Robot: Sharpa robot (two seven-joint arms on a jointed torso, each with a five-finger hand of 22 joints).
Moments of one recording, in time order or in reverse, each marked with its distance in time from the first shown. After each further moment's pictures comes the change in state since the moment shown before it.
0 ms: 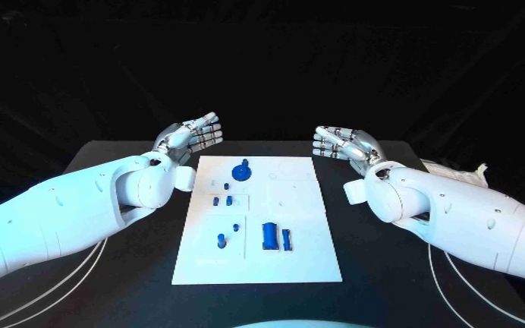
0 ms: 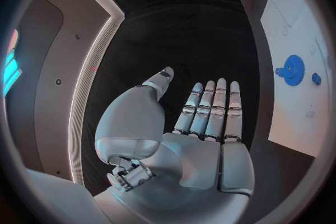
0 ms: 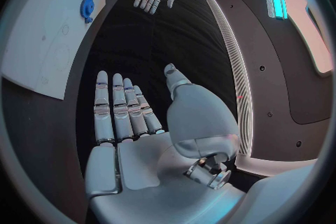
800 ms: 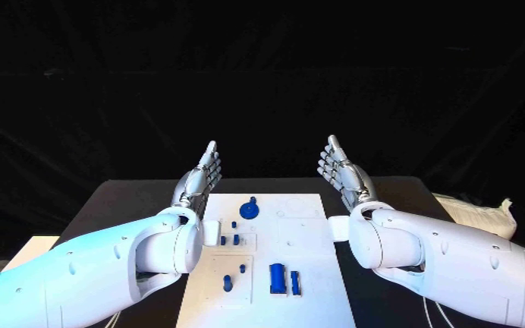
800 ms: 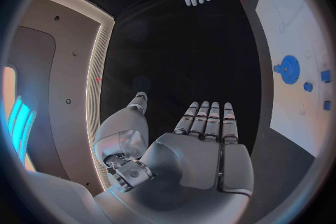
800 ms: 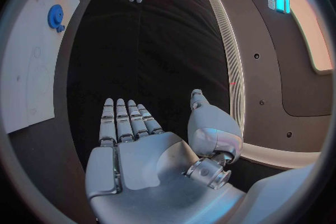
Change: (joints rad) left arm -0.075 0.004 0.030 0.241 -0.040 -0.441 0.106; left_hand -0.613 0.026 -0.188 0.001 -0.091 -0.456 -0.124 -0.012 -0.017 -0.475 -0.116 -0.015 -0.016 -0.453 -0.102 -0.108 -0.046 -0.113 -0.366 -0.160 -0.016 -0.206; right arm 0.094 0.014 -0.123 0.185 0.257 -0.330 0.155; right_hand -0.641 -0.003 -0.090 -0.026 -0.103 -0.427 -0.127 -0.012 -0.121 -0.502 -0.099 -0.013 -0.021 -0.522 -0.035 -0.018 -0.126 -0.123 -0.499 -0.138 -0.064 -0.022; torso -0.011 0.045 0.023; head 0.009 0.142
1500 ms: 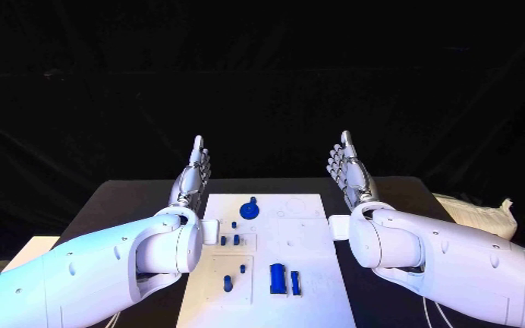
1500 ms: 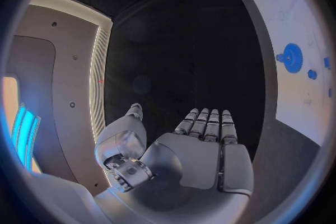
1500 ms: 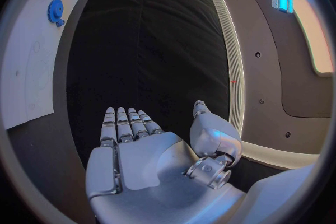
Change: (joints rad) left arm 0.000 0.000 0.000 0.001 -0.008 -0.054 0.022; left_hand -0.206 -0.001 -0.103 -0.001 0.000 -0.154 -0.006 0.000 0.000 -0.160 -0.003 0.000 0.000 -0.150 -0.004 -0.004 -0.001 -0.016 -0.125 -0.028 0.000 -0.112; right arm 0.000 0.000 0.000 0.000 0.026 -0.030 0.018; right_hand -0.228 -0.002 -0.003 -0.003 -0.004 -0.151 -0.008 -0.004 -0.005 -0.180 -0.001 0.000 0.000 -0.186 0.000 0.000 -0.007 -0.017 -0.180 -0.012 -0.004 0.000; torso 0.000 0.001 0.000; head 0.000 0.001
